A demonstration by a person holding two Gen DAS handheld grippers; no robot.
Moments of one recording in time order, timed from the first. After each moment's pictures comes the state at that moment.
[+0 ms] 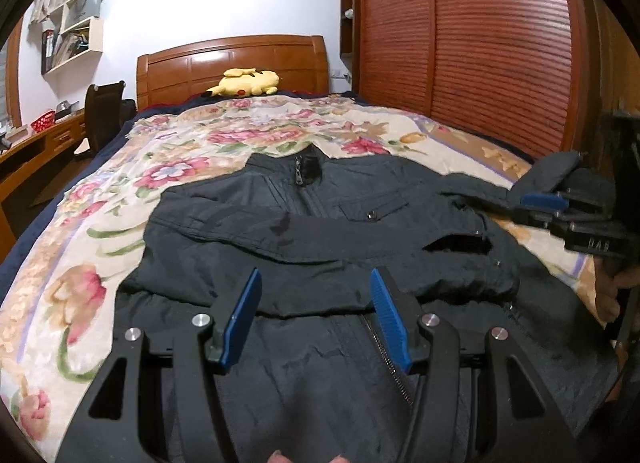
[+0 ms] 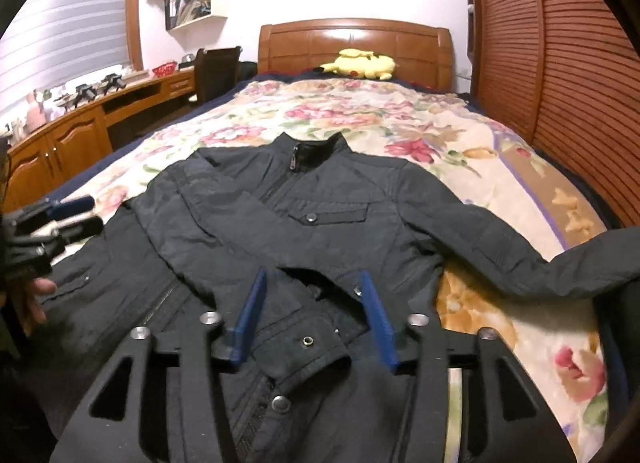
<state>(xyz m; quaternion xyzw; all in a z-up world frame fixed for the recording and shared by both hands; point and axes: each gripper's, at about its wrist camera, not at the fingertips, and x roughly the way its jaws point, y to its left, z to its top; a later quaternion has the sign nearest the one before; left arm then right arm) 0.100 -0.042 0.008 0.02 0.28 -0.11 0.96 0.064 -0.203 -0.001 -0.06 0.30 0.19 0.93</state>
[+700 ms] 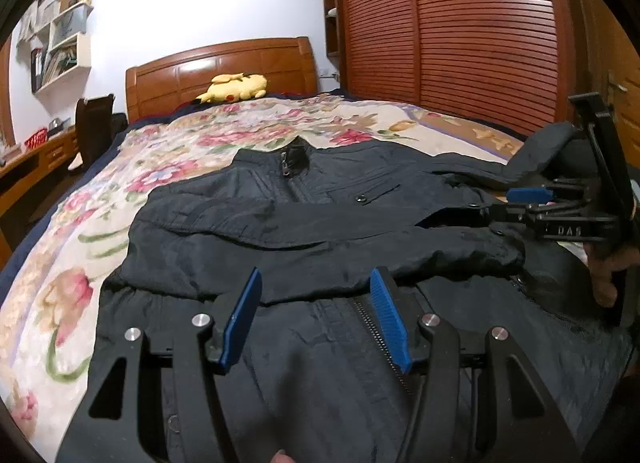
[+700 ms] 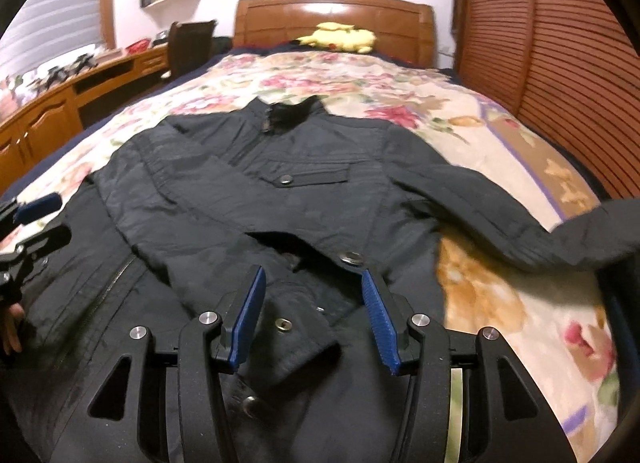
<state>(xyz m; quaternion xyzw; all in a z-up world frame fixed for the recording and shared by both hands) 0.091 -0.062 -0.015 0.05 0.26 -0.12 0.96 0.083 -0.204 -0.040 -0.07 0.34 0.14 0.93</state>
